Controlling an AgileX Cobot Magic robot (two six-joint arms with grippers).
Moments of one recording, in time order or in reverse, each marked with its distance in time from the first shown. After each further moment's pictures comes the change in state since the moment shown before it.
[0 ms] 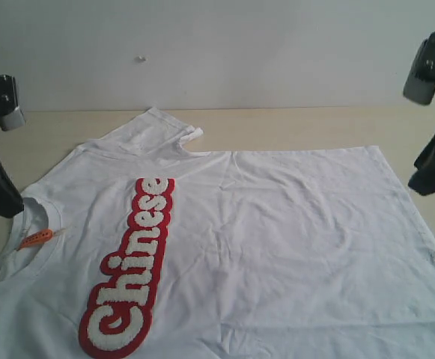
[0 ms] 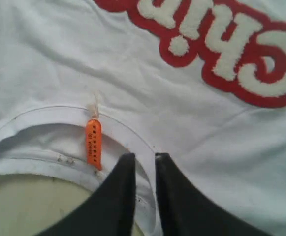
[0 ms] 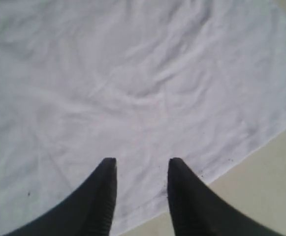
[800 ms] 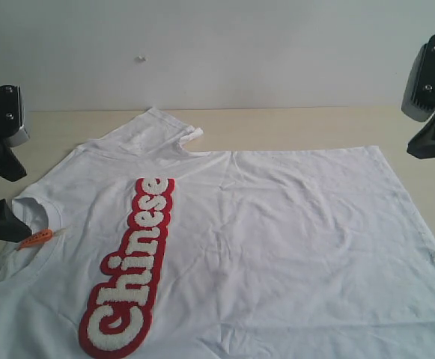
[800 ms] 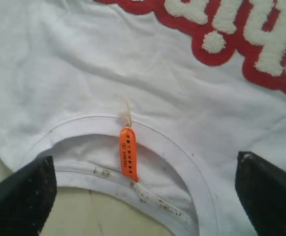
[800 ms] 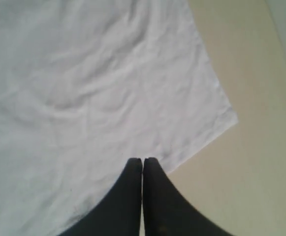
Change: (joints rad) left arm 0.000 0.001 0.071 -0.028 -0.186 0.142; right arm 0.000 -0.034 0.106 0.042 -0.347 -0.233
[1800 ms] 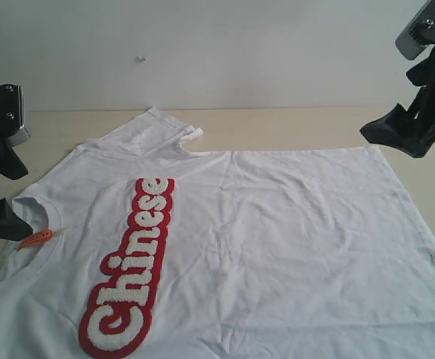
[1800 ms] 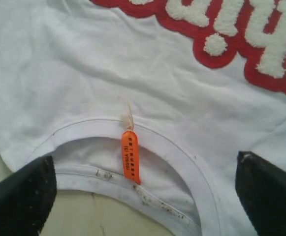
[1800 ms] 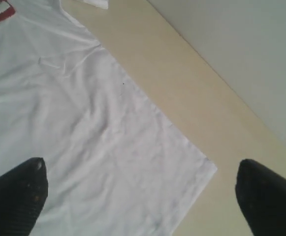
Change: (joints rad) left arm 0.000 0.000 0.000 -0.008 -0.006 0.014; right arm 0.000 -0.005 0.000 0.380 -0.146 -0.055
